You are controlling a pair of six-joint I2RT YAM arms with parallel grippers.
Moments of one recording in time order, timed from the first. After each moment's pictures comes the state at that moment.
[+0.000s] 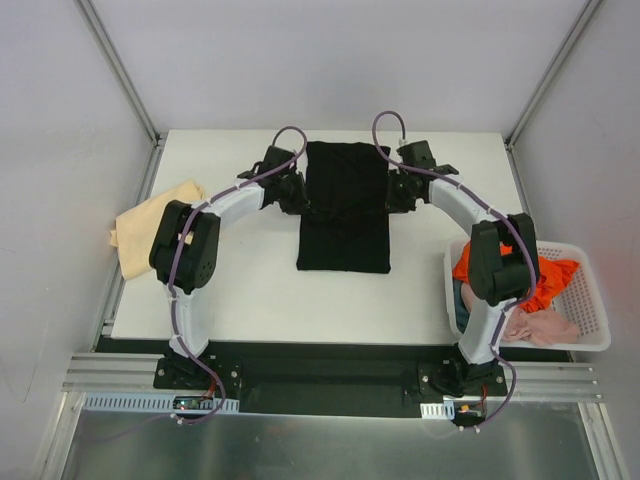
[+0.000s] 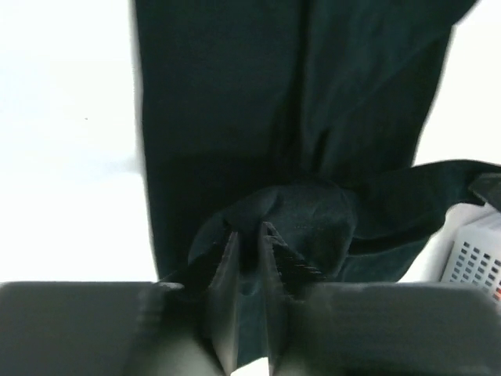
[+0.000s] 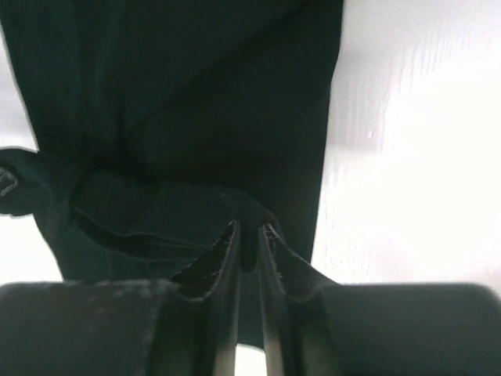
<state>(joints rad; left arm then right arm) -0.41 1.96 1.43 -0.33 0.28 -0.64 0.31 1.85 1.43 -0.56 -0.14 0.41</state>
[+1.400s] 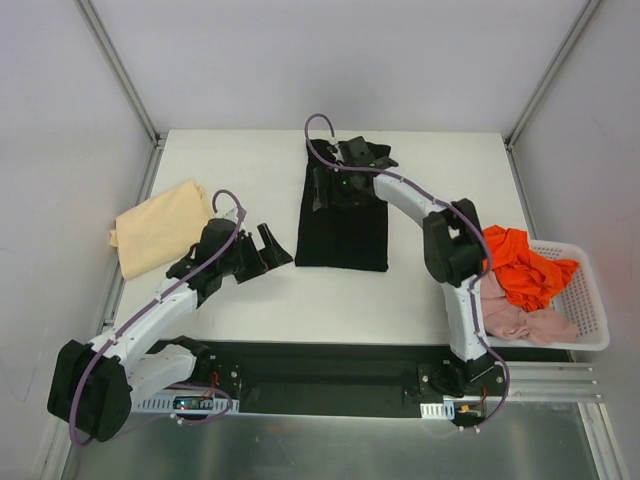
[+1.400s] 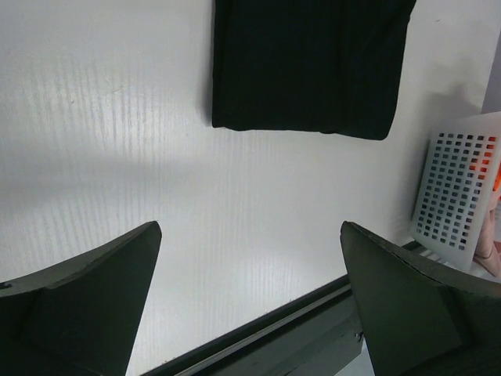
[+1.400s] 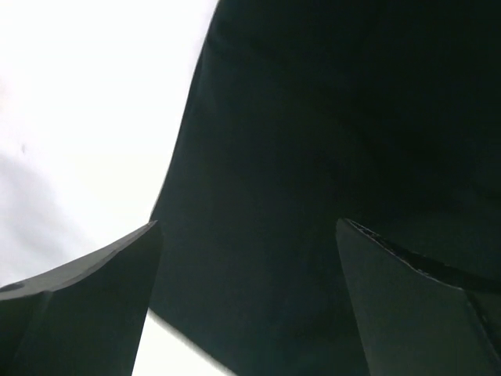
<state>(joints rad) -0.40 0.99 0.56 -0.25 0.25 -0.79 0.54 2.24 1.88 -0.58 -0.23 0.33</state>
